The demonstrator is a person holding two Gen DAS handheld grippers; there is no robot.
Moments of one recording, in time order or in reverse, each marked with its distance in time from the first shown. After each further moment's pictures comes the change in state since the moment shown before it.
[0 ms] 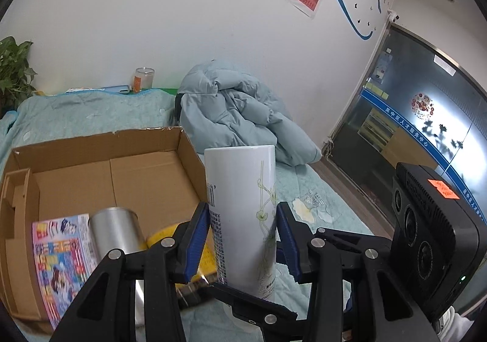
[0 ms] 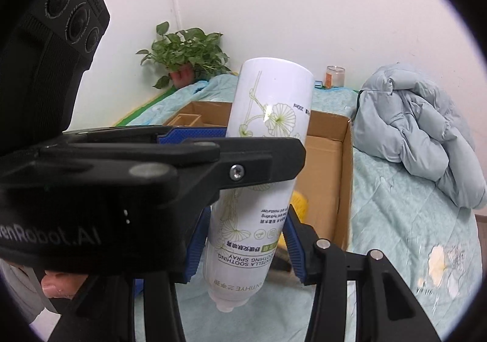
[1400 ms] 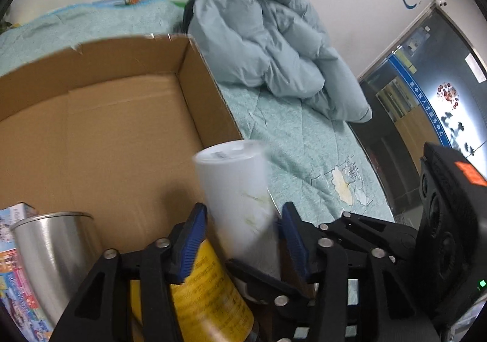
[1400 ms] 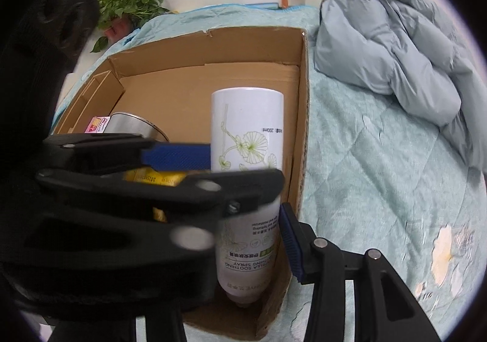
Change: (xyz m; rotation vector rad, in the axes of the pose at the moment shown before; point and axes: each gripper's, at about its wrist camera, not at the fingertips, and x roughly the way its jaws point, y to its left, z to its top) left arm 0.184 0.059 -0.010 -0.137 0.331 0.004; right arm 0.105 -0.090 -0.005 0.165 0.325 -0.100
